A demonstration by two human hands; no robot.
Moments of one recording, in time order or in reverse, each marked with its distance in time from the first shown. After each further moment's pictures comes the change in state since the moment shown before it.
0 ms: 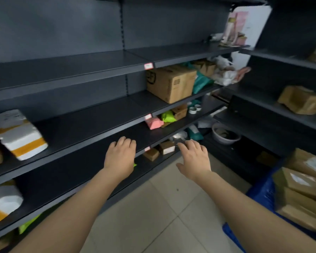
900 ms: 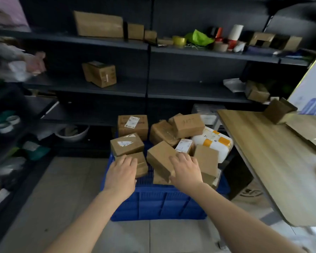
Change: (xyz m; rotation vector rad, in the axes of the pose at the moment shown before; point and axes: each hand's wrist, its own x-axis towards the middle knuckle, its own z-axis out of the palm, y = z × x) left_hand -0.020 0.637 -0.058 -0.207 0.007 0.934; right_hand -0.373 0.481 -0.011 -0.051 -0.093 0.849
